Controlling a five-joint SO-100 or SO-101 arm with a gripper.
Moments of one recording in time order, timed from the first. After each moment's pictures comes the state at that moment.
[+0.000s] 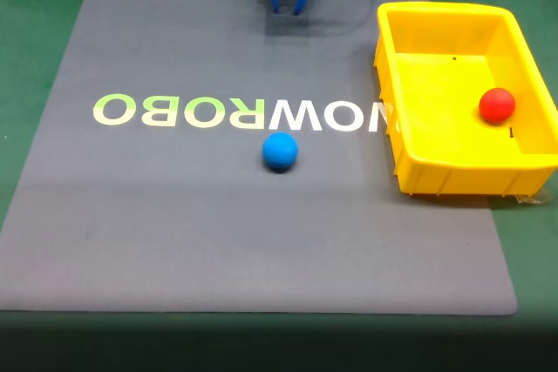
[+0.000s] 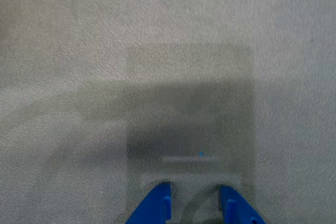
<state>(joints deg) 5.5 189.7 175.9 76.4 -86.0</state>
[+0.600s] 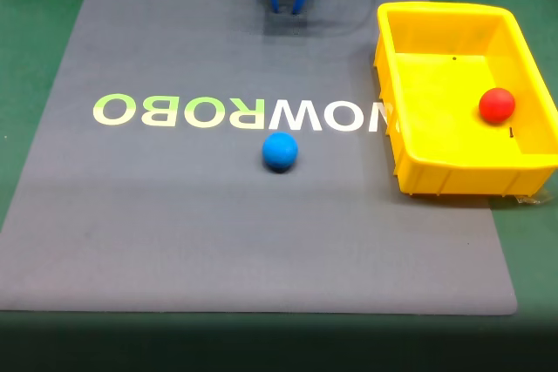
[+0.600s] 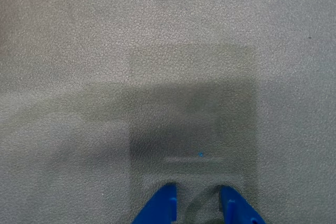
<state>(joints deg) 5.5 189.7 175.9 76.5 -85.9</state>
